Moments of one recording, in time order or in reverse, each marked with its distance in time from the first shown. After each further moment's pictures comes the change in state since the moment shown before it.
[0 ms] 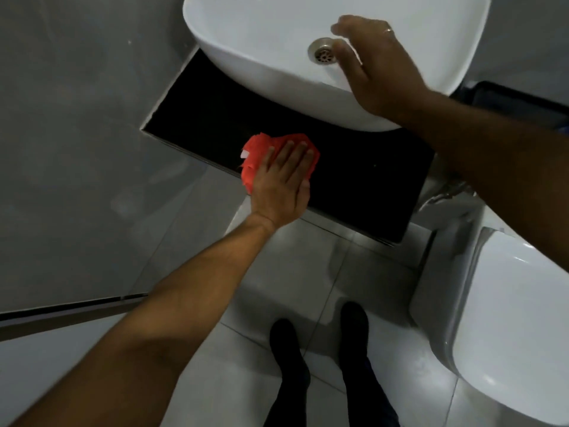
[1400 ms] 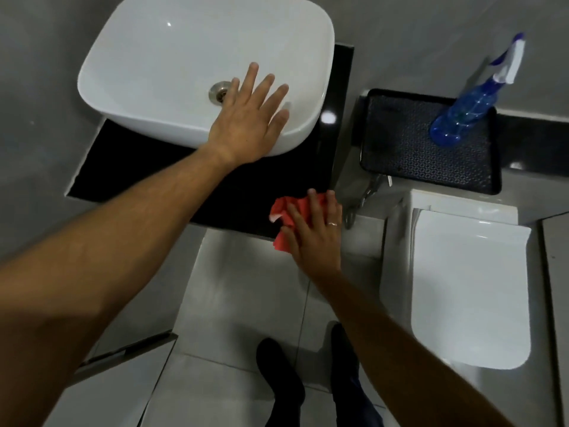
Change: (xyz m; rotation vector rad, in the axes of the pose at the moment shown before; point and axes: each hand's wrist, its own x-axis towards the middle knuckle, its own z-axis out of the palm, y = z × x) left_hand 0.192 0.079 -0.038 0.135 -0.514 0.150; right_hand -0.241 -0.005 0.082 -0.159 0.182 0.448
